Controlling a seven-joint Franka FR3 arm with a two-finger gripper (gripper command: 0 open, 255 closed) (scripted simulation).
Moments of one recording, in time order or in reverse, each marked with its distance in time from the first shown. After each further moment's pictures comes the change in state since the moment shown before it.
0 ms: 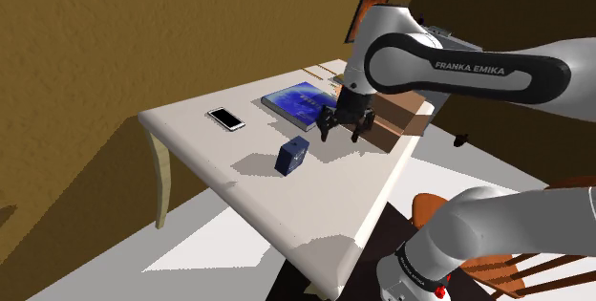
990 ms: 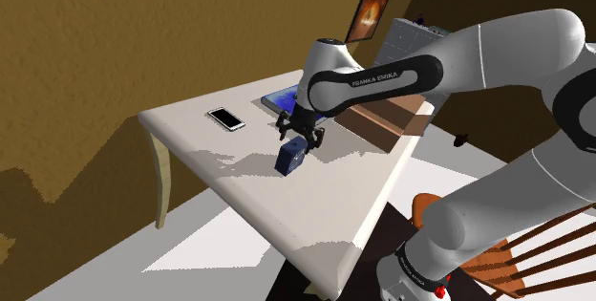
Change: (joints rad) arm -0.215 0.455 0.256 0.092 -0.063 0.432 0.732
